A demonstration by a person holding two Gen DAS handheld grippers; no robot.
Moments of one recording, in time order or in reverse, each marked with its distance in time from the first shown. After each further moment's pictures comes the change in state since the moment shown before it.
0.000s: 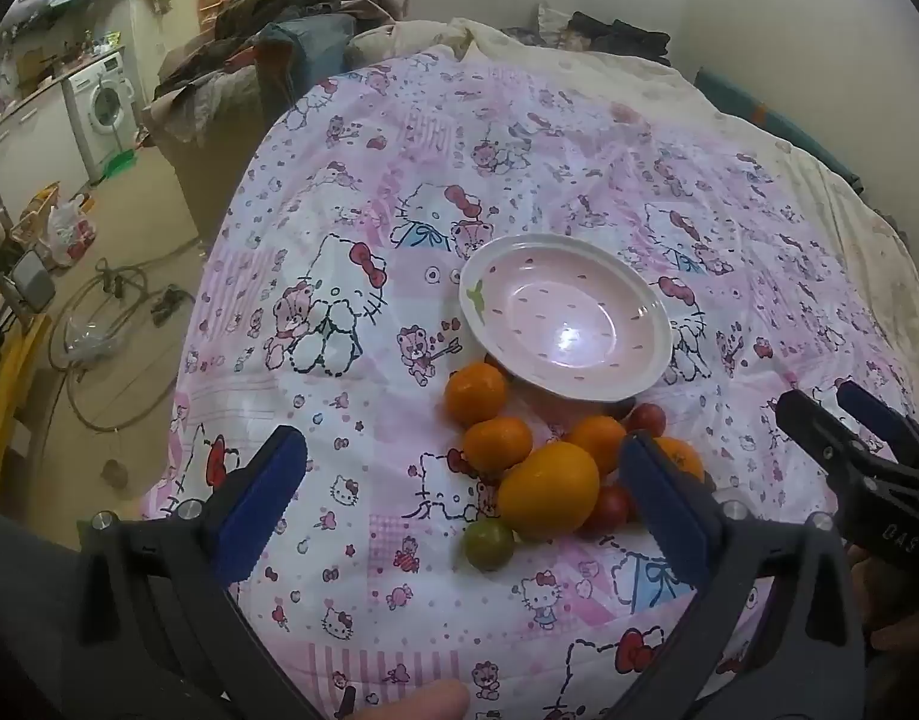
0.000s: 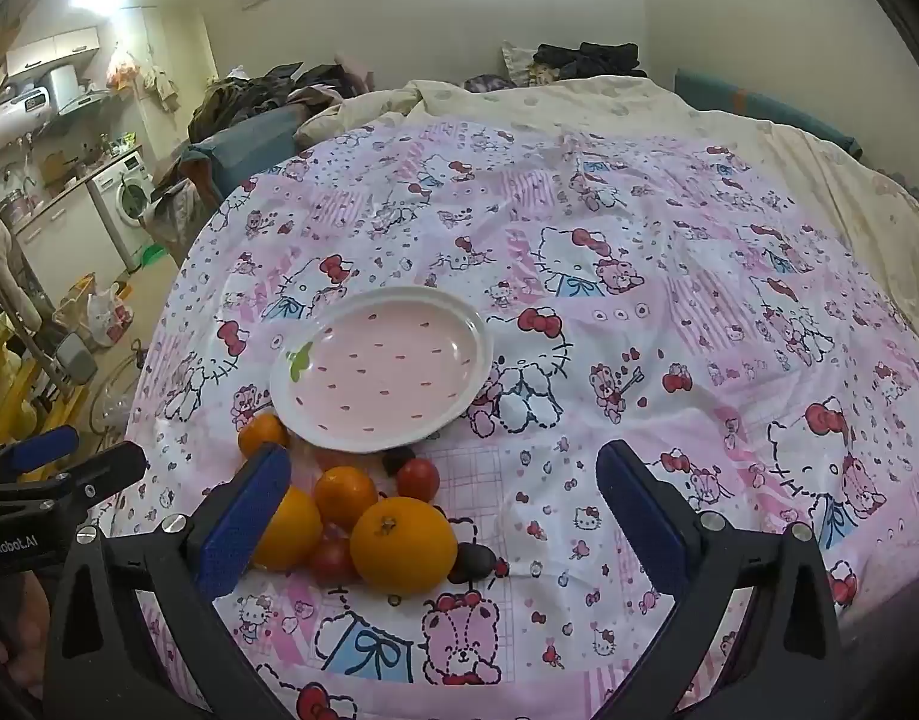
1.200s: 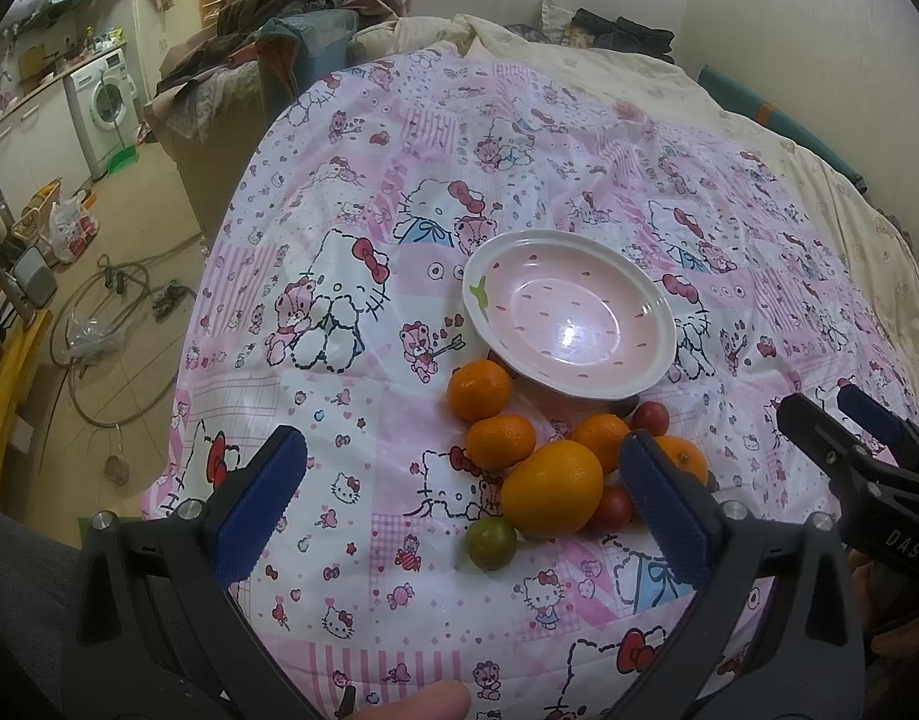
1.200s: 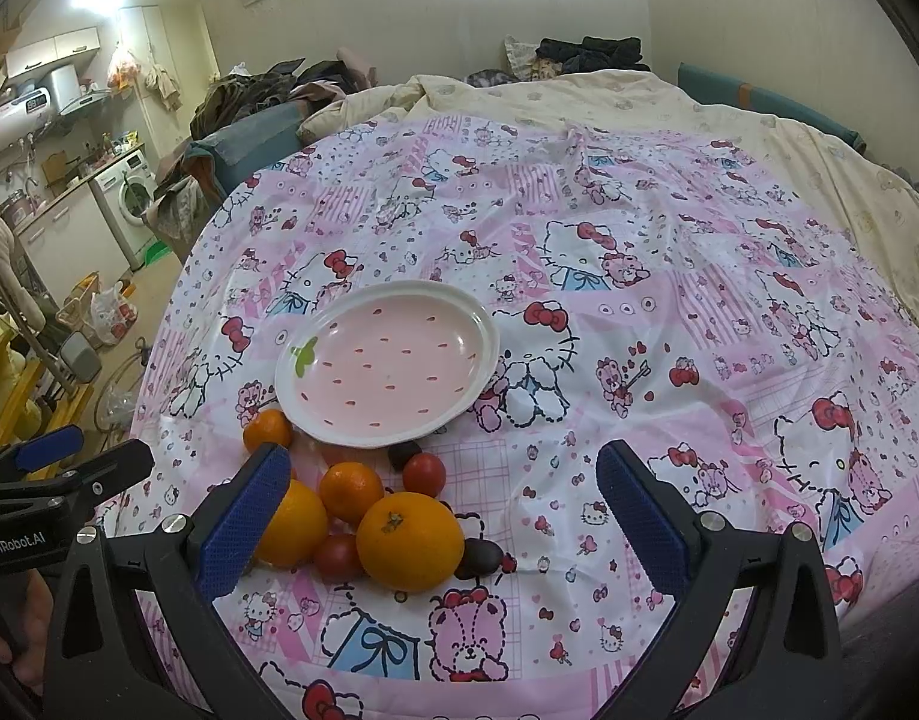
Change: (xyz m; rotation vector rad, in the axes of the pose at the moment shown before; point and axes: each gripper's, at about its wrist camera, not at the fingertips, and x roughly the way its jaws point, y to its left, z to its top) left arm 0.003 0.002 0.000 -0.010 0.008 -0.005; right arm 0.003 0.001 -0.001 0.006 0.012 0.007
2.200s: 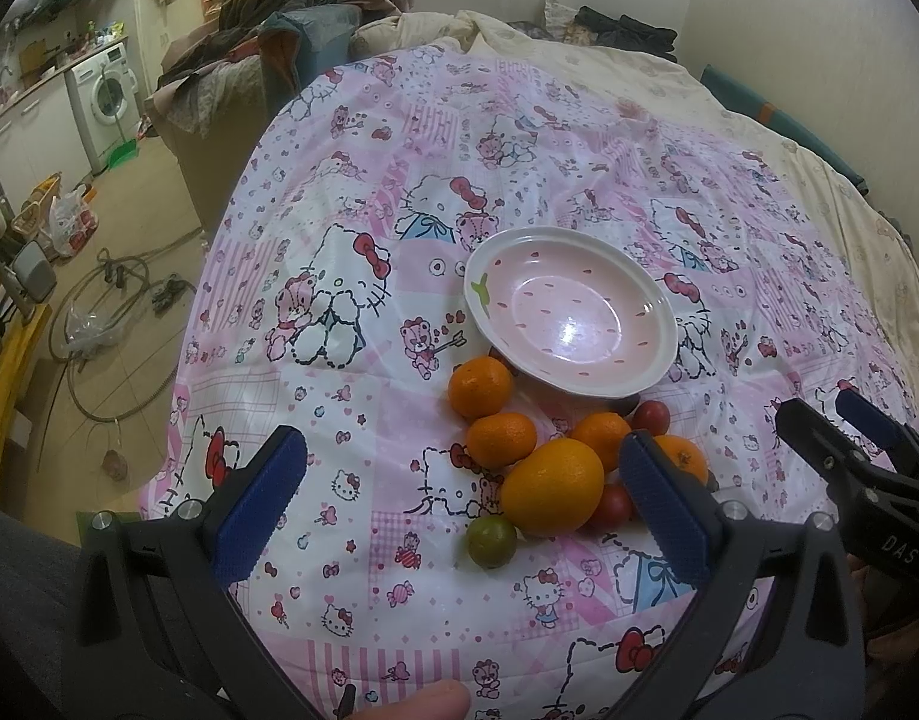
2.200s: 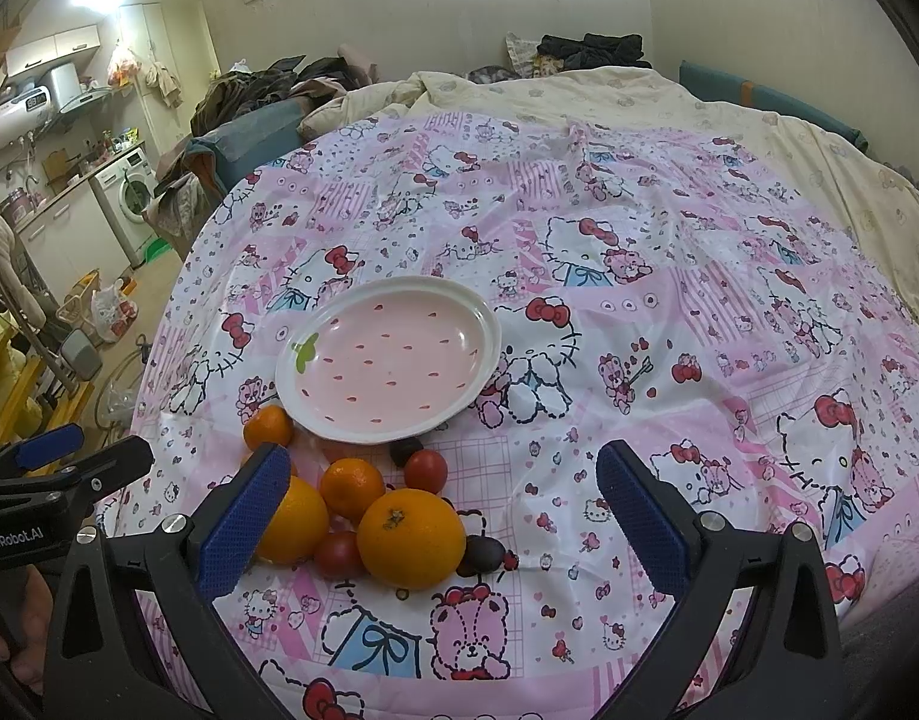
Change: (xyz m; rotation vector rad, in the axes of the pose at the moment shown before) left arm 0.003 0.002 -0.002 -0.002 0.005 -0.005; right arm 0.002 0.001 -0.003 0.000 0.007 0.003
